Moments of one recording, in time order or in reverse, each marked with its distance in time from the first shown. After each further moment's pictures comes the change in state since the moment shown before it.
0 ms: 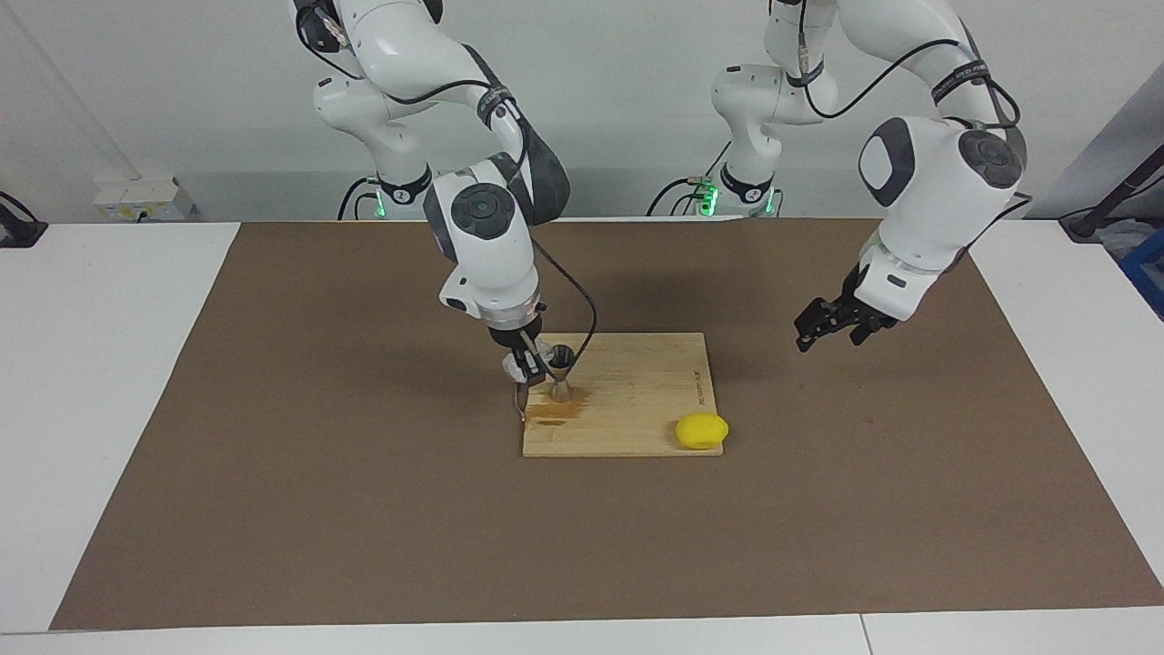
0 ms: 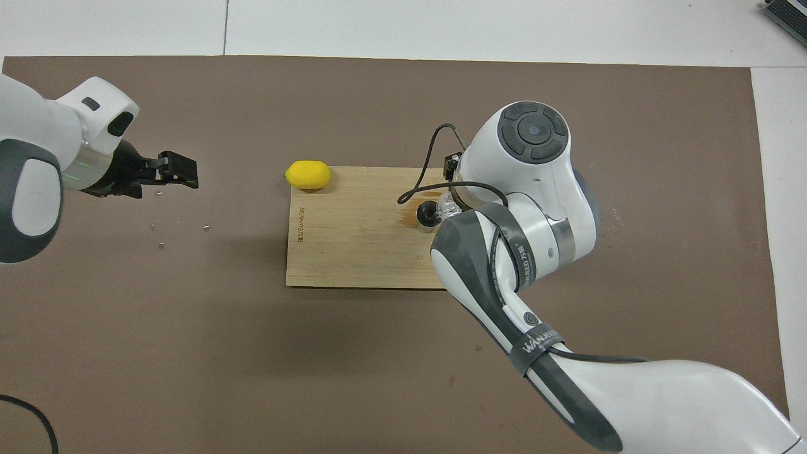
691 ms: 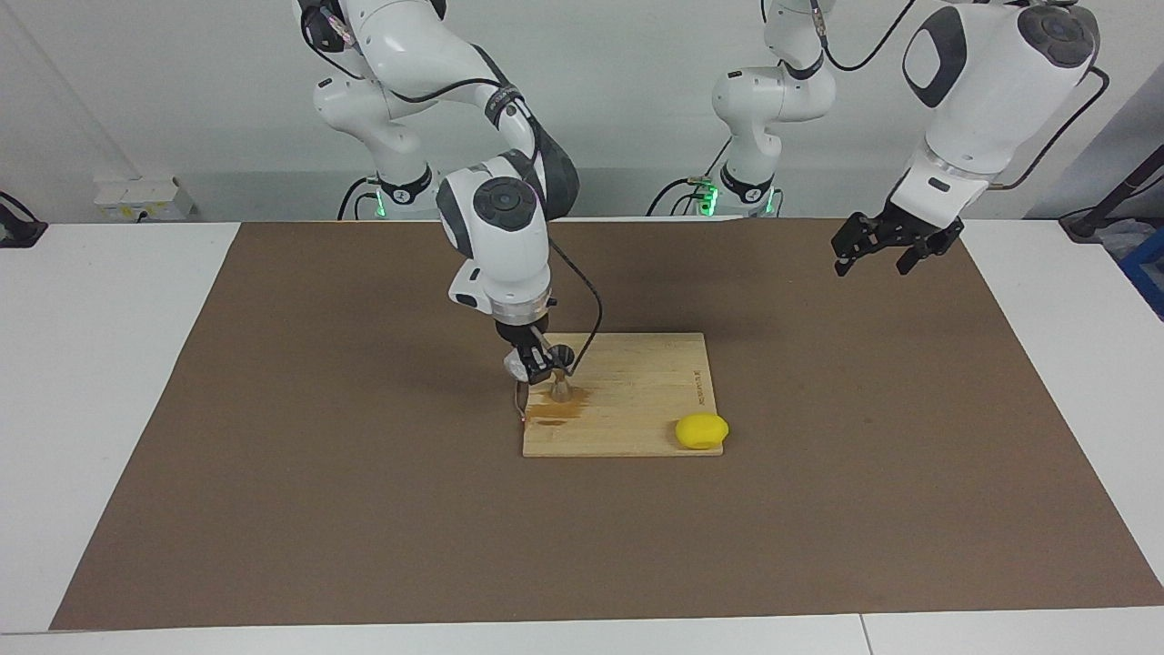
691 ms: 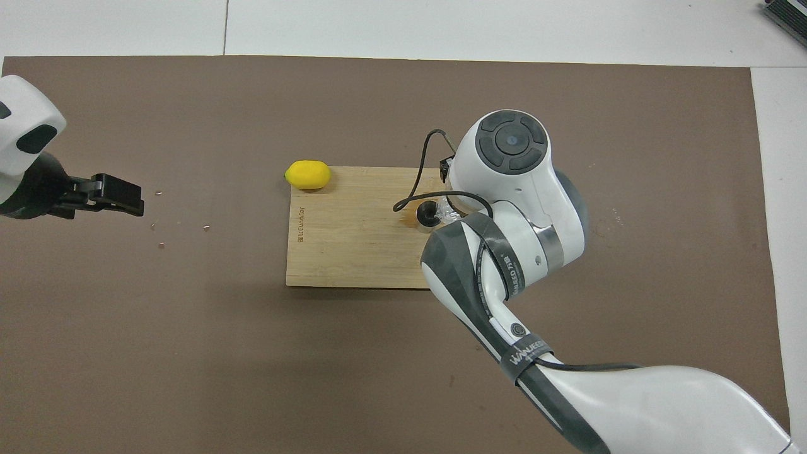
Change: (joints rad) left arm 0.249 -0.134 -0.268 0.110 0.080 -0.293 0.041; right arm 0.021 0.000 0.000 0.001 -0.074 -0.008 0.000
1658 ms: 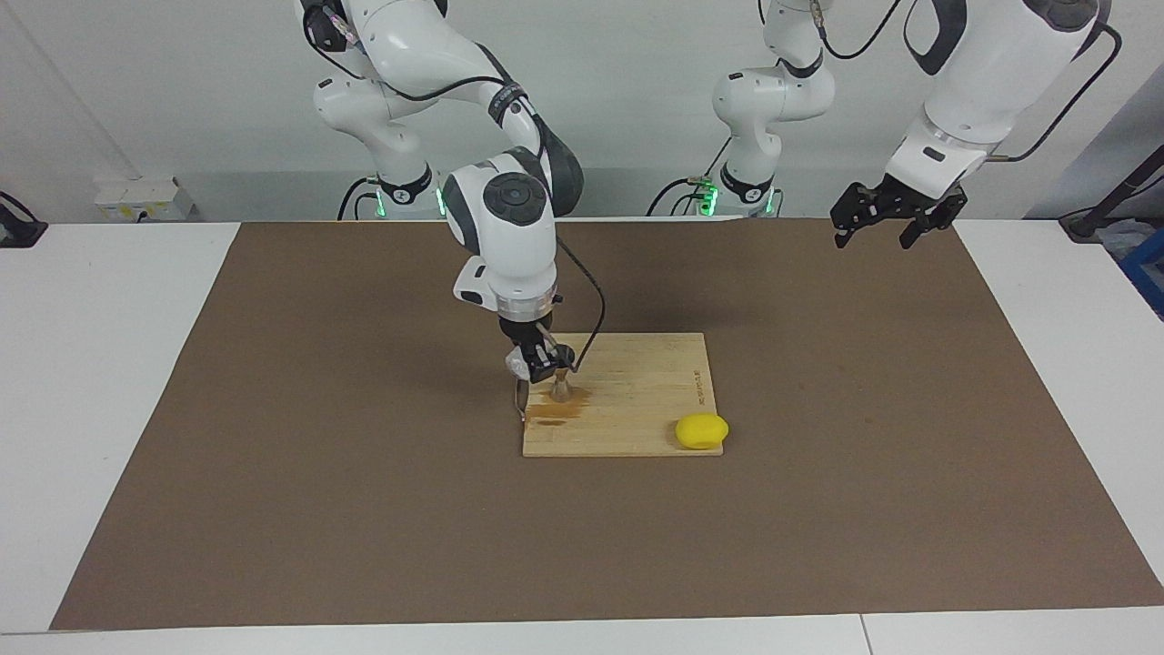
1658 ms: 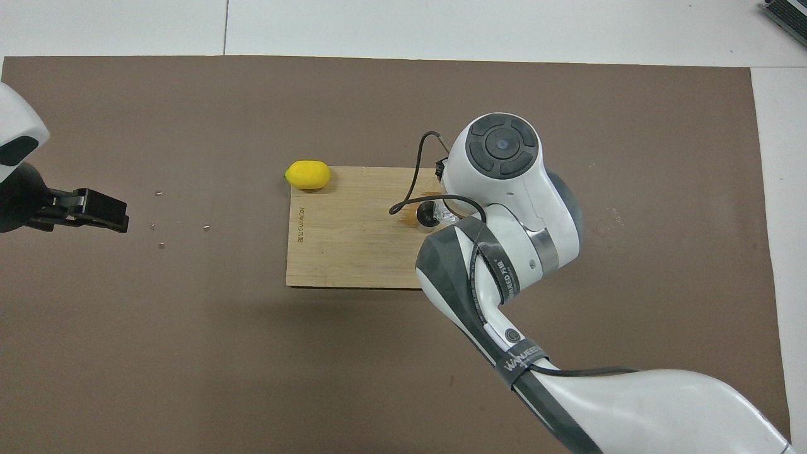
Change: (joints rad) left arm 0.014 -0.028 -0.013 0.040 0.025 -0.097 0.039; right arm 0.013 0.000 0.000 0.008 -0.017 -0.003 0.000
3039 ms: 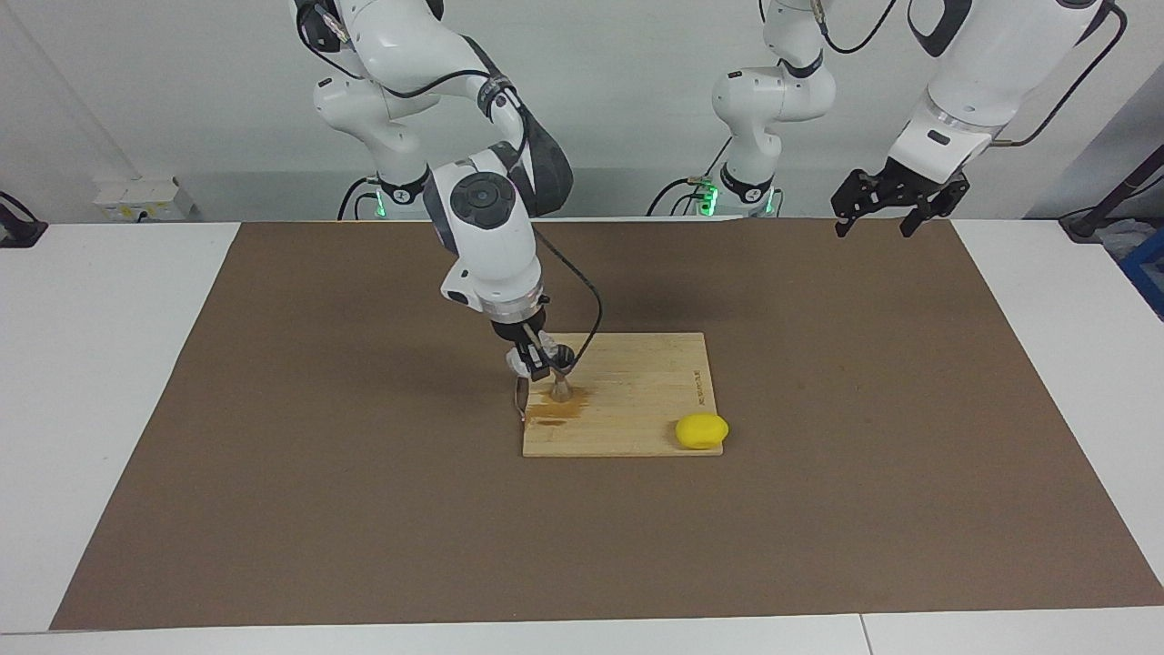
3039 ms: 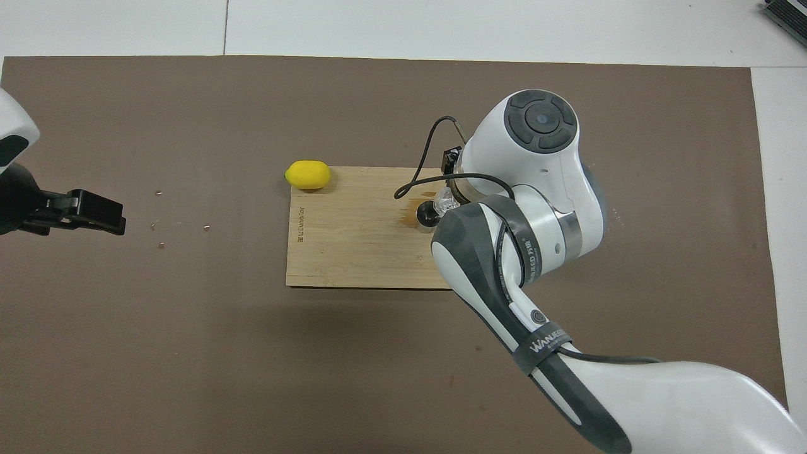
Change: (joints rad) left arm -0.051 -0.005 0.049 0.010 -0.008 -0.021 -0.023; right arm -0.039 0.000 -0.005 0.035 0.144 -0.028 0.003
